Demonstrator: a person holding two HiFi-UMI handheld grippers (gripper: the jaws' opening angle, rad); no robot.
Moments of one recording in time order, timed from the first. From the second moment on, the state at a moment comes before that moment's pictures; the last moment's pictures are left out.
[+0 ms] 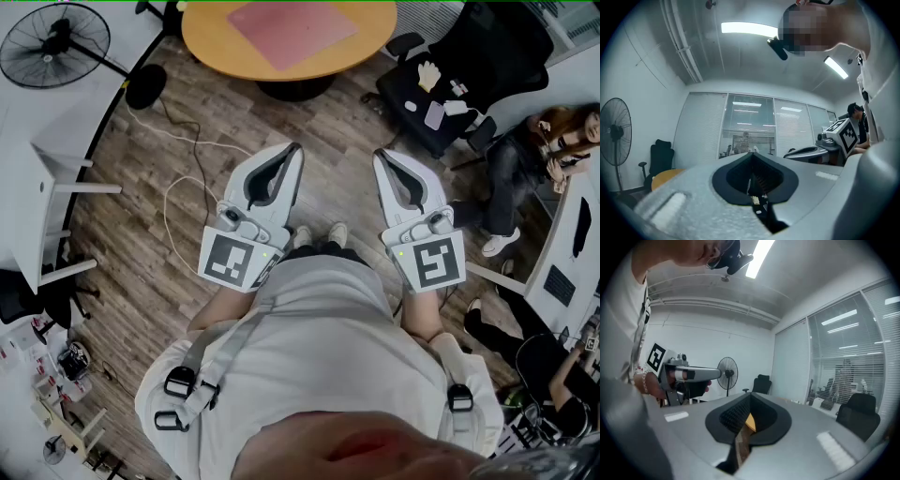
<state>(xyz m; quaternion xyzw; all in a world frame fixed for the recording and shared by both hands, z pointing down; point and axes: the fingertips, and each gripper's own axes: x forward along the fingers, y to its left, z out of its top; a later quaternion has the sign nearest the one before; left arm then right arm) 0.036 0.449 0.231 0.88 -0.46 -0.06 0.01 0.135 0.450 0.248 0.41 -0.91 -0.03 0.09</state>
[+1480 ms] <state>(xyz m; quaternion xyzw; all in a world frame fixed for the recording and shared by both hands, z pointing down) -0.009 0.349 0.251 0.88 -0.46 -0.05 0.01 0.093 0.353 0.267 0.41 -0.91 -0.01 0.07</state>
